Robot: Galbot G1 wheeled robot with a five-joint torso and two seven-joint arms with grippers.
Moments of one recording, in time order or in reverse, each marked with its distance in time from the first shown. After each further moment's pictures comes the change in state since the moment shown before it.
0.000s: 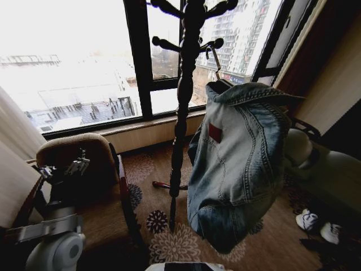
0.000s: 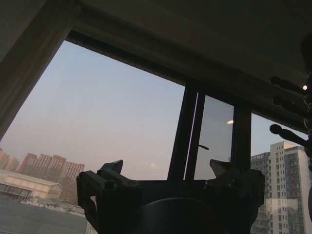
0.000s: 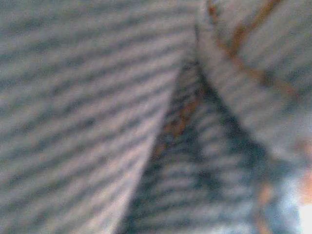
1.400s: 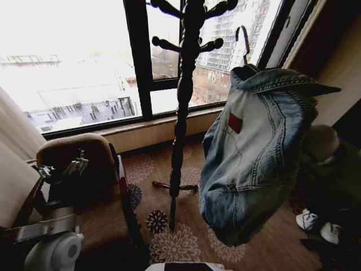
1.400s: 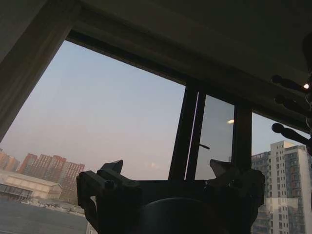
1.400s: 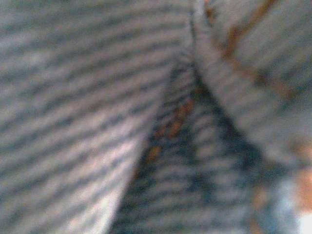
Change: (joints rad) left arm -0.003 0.015 -0.012 0.014 -0.014 -0.003 0.001; right arm -0.150 -0.078 0.213 -0.059 -0.029 0.025 0.031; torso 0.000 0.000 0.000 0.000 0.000
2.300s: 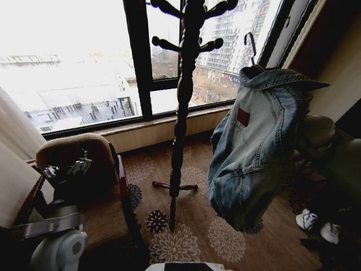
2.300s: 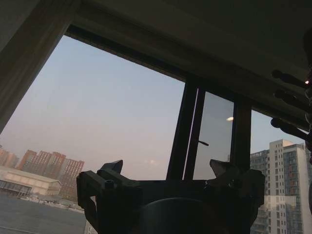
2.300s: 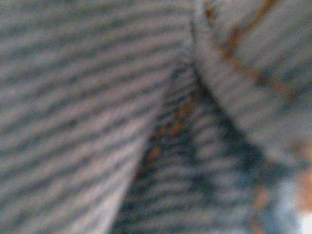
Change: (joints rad) left arm -0.018 -0.009 0.031 0.024 0.023 -0.001 0.002; right arm 0.108 0.030 -0.098 -0.206 -0.053 0.079 -0.109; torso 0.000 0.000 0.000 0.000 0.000
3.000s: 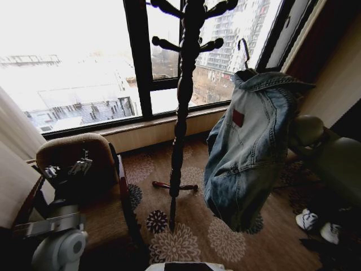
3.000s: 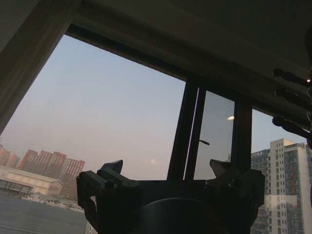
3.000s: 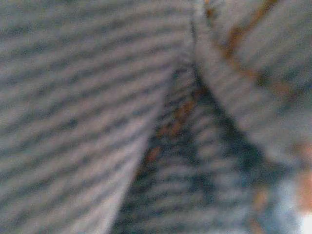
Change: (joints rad) left arm -0.004 0.001 -0.002 0.009 0.000 -0.002 0.001; right arm 0.045 0.056 -0.044 -0.053 -0.007 0.002 -0.028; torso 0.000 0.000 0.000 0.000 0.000
